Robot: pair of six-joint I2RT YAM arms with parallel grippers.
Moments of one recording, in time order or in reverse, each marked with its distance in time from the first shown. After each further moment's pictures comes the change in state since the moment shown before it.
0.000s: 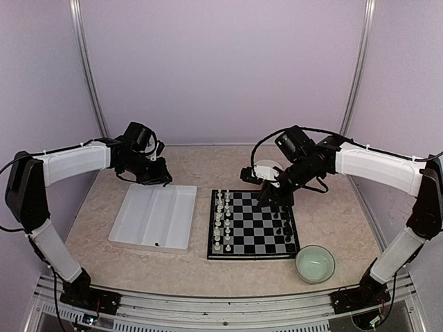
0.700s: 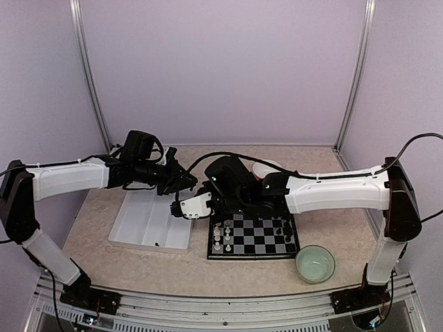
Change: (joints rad) left arm -0.122 -0.113 -0.197 0.382 0.352 -0.508; right arm 0.455 0.235 0.121 0.546 0.623 -0.335
